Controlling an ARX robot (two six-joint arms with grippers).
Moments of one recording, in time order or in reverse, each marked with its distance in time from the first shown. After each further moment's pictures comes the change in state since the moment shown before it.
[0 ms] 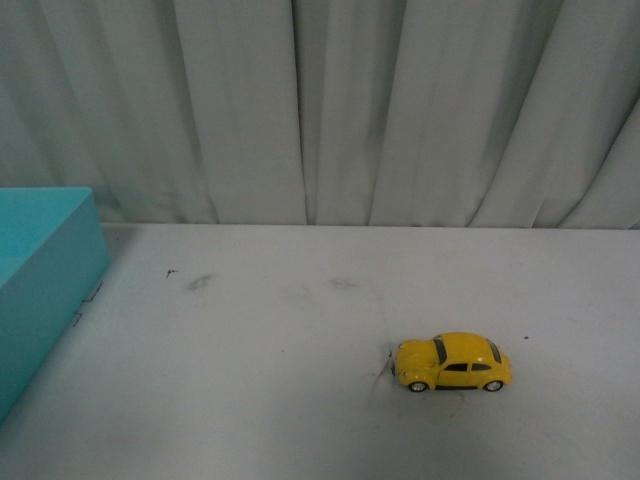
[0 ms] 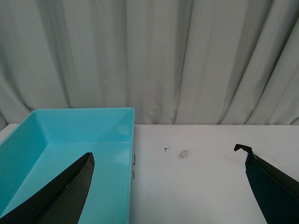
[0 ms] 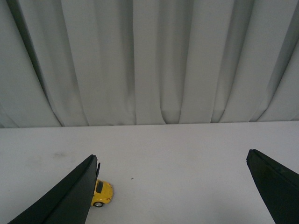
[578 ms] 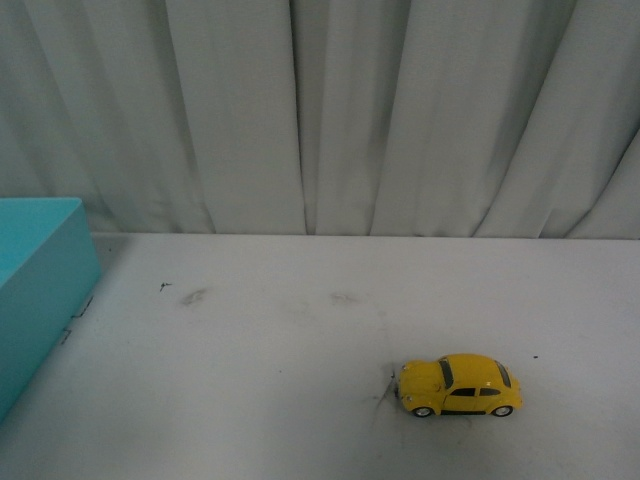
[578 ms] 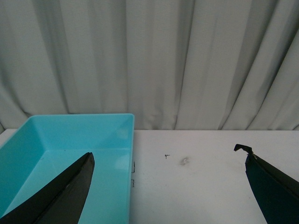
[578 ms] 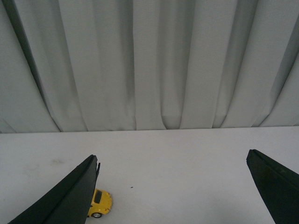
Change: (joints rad) left arm 0.000 0.000 0.000 0.000 0.000 0.000; right arm 0.000 -0.001 0.000 0.000 0.000 0.000
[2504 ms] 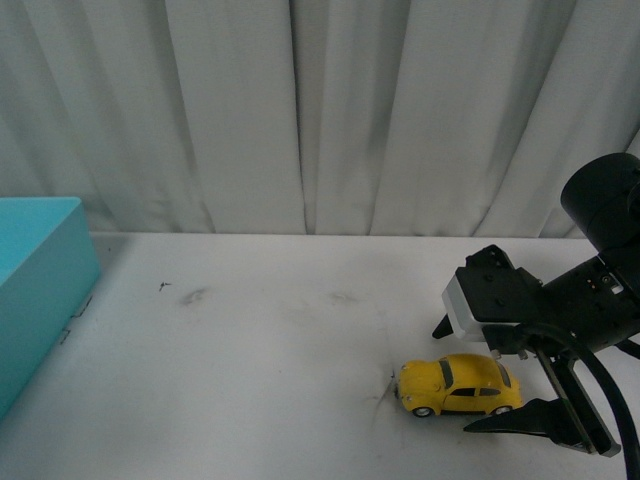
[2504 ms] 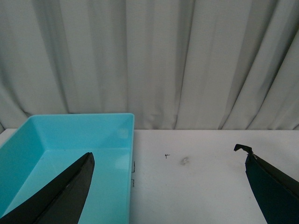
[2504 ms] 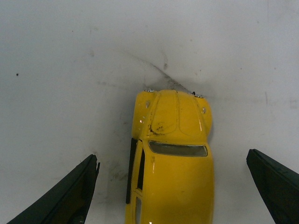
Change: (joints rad) left arm 0.000 0.000 0.000 0.000 0.000 0.000; right arm 0.105 2.241 1.303 -0.472 -0.704 -1.596
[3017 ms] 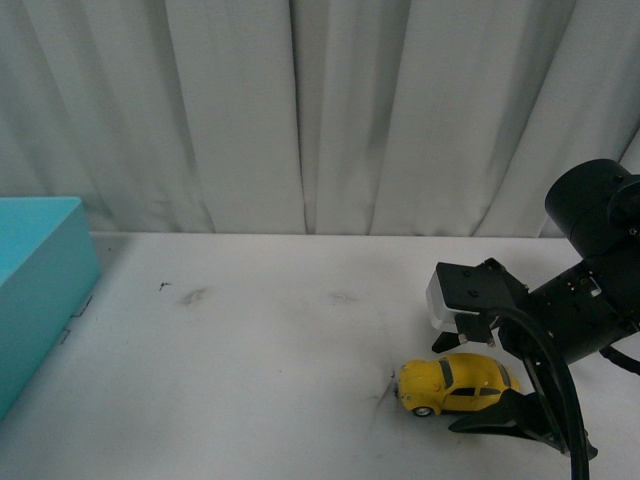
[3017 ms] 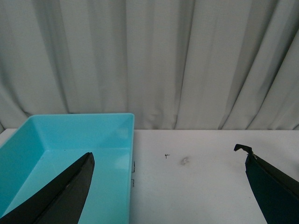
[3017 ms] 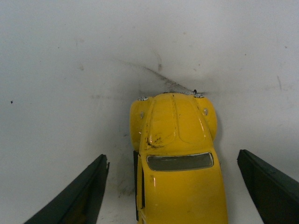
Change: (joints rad) left arm 0.000 0.000 0.000 0.000 0.000 0.000; right arm 0.019 0.013 0.002 0.018 0.034 0.193
